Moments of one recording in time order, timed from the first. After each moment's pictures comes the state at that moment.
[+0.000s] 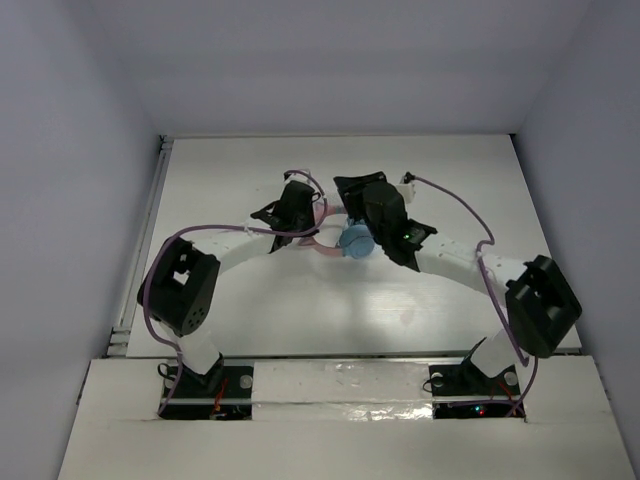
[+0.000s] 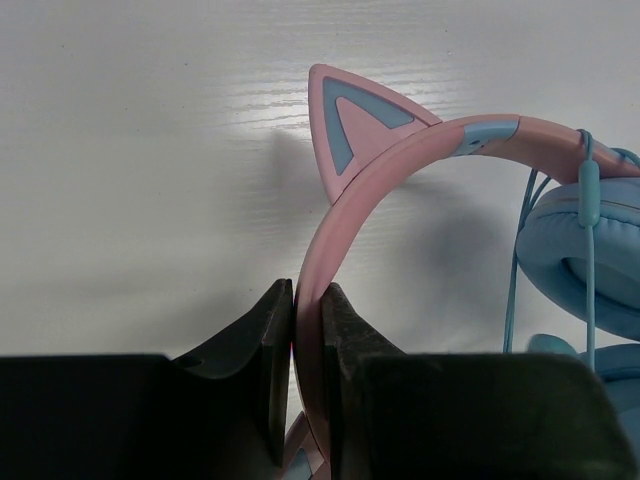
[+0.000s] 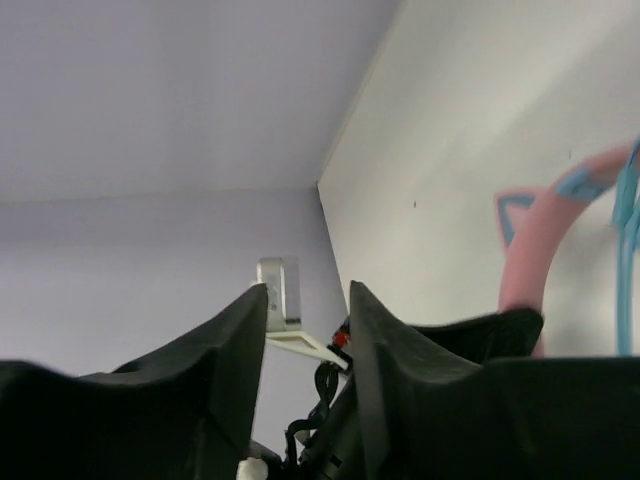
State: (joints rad) left arm -0.60 1.70 1.07 -0.11 -0.18 -0.53; right arm 0.75 1.56 1.05 0.26 0.50 1.49
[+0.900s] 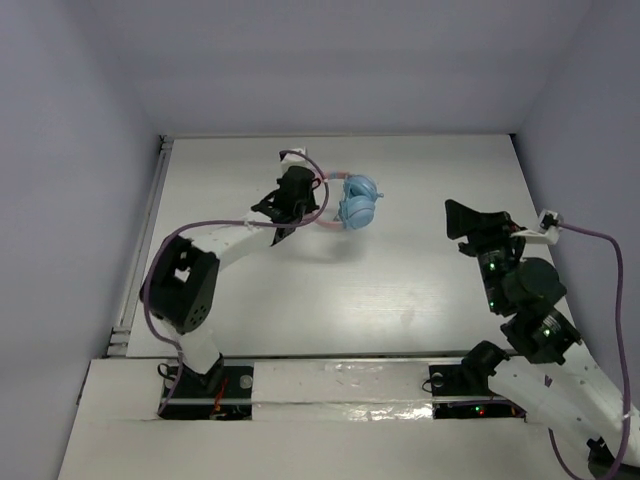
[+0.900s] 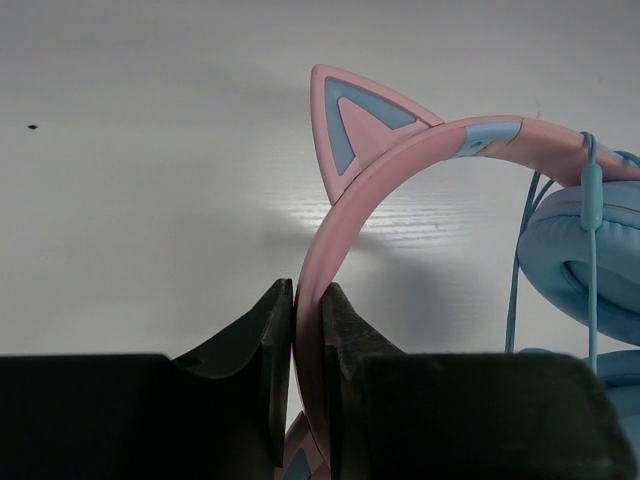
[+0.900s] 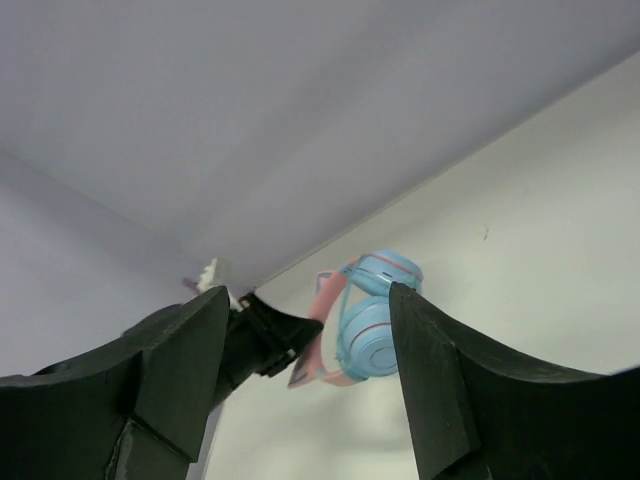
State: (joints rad) left arm -0.59 1.68 1.13 0.03 -0.37 -0.46; right arm 0.66 0.51 0.72 -0.04 0.60 0.73
